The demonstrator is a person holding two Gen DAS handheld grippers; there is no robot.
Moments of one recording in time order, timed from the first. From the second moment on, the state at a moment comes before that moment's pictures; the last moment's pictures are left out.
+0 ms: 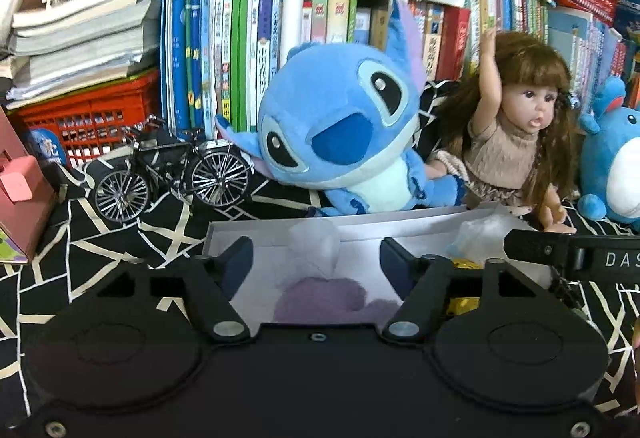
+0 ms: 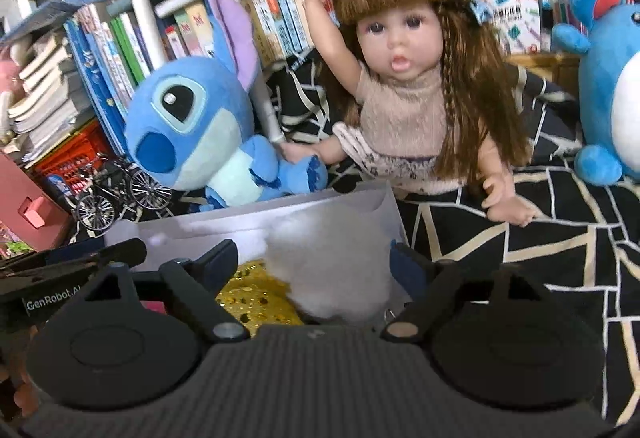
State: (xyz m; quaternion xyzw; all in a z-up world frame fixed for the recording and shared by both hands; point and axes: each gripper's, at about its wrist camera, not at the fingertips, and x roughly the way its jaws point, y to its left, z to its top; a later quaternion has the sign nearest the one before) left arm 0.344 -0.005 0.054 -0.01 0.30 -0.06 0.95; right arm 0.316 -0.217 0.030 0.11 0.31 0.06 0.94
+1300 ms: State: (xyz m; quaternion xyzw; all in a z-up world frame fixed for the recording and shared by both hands) left arm 0.192 0.004 0.086 -0.03 0.24 -0.11 0.96; right arm 0.181 -0.211 0.068 0.03 0.19 0.13 0.97
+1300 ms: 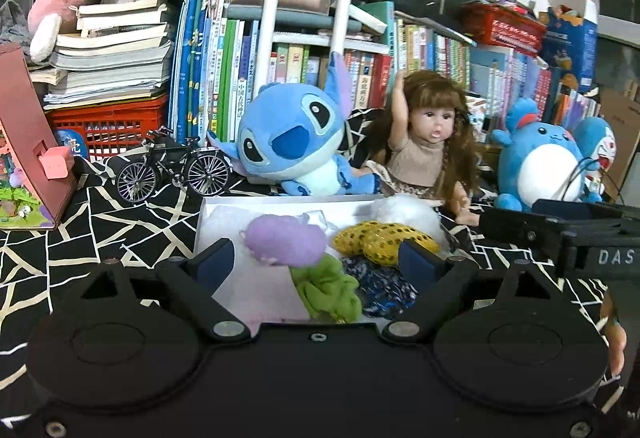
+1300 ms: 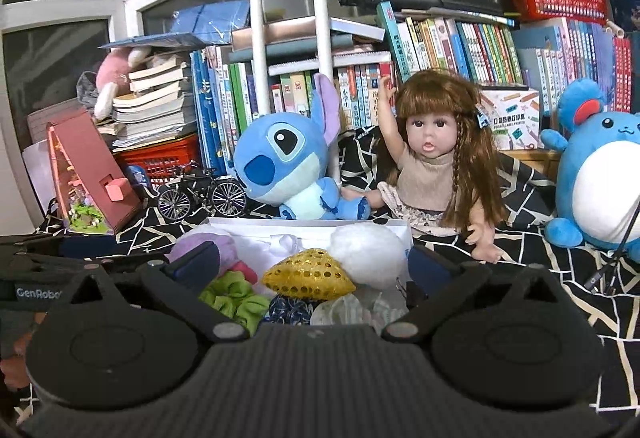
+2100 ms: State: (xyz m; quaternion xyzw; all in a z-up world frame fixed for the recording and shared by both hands) left arm 0.118 -0.004 0.063 -0.02 0.22 -0.15 0.96; right arm 0.123 -0.224 0.051 0.04 0.14 0.12 0.98
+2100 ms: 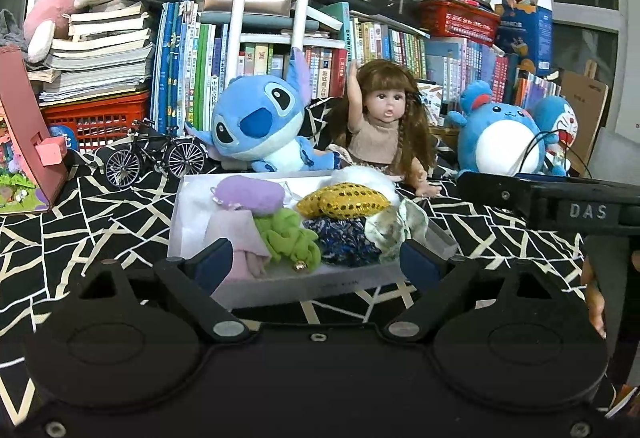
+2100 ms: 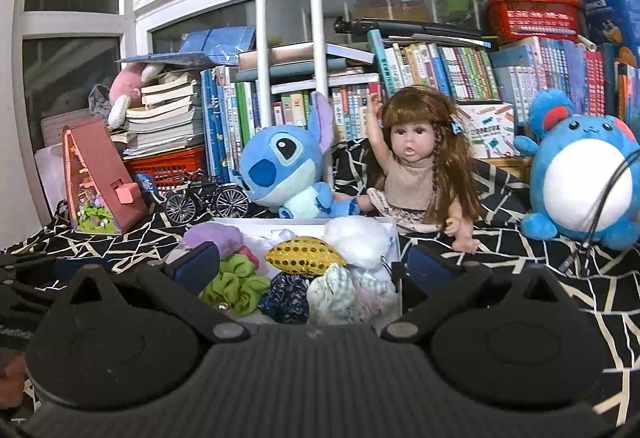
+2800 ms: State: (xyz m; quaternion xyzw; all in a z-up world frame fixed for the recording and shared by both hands) left arm 0.076 -0.004 0.026 -0.03 0.22 -0.15 0.96; right arm 0.092 -0.244 0.005 0.07 0.16 0.08 0.98
